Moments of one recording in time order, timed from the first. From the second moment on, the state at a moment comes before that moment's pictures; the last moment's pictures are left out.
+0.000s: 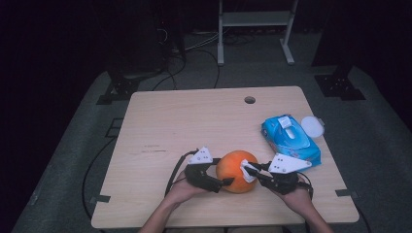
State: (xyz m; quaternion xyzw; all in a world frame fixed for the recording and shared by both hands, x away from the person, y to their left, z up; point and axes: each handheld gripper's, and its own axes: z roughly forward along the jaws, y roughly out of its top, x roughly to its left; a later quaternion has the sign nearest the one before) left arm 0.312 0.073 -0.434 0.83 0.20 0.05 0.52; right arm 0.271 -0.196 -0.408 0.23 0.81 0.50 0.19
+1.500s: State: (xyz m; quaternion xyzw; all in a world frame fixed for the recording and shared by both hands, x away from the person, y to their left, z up) left arm 0.287 0.058 -0.428 0.85 0.14 0.14 0.49; right arm 0.259 -0.173 -0.392 0.20 0.81 0.51 0.21
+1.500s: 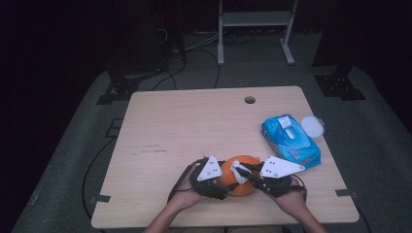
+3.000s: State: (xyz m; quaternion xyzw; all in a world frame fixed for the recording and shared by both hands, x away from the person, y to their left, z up) left arm 0.285 0.060 -0.422 0.82 0.12 0.18 0.52; right arm 0.265 -0.193 -0.390 0.23 0.80 0.47 0.27
